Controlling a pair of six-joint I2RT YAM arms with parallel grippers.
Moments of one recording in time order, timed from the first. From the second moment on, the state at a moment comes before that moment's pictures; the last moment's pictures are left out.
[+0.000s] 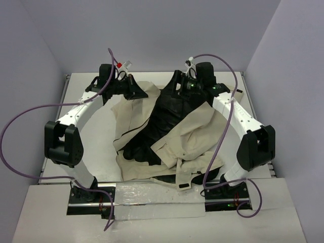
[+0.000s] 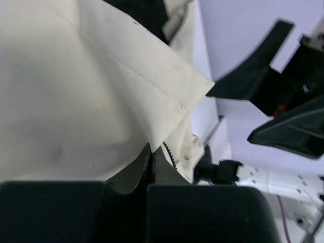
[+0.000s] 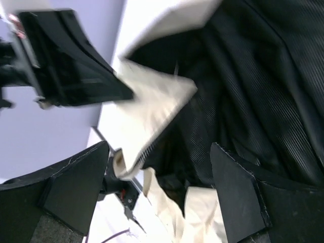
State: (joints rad) left arm -0.30 1.71 1.43 -0.30 0.74 -0.63; right arm 0.34 1.59 1.40 -0.32 -0.61 0.63
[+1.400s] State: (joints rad) left arm -0.26 1.69 1.31 0.01 1.01 -0.80; right arm 0.34 1.72 1.37 0.00 -0.91 0.76
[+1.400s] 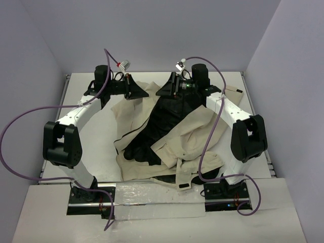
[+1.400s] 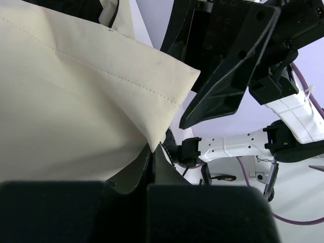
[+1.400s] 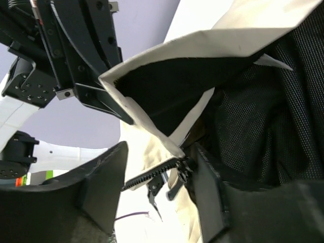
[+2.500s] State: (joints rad) left arm -0.25 1.69 1.44 -0.18 0.96 -0.62; right arm 0.34 1.68 1.36 -0.09 -0.83 0.69
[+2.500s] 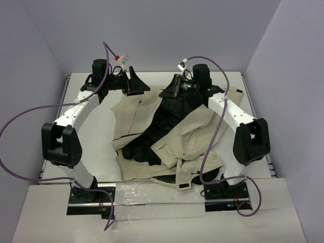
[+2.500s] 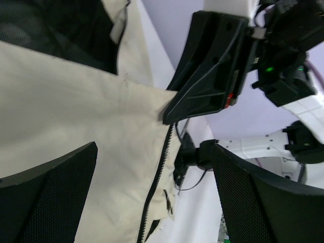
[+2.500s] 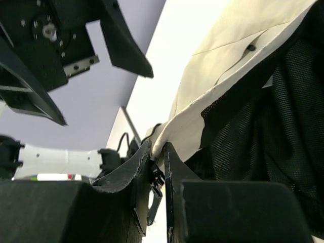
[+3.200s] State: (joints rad) left arm -0.35 1.80 1.32 0.54 1.11 -1.17; right arm 0.34 1.65 1.36 0.02 -1.05 0.70
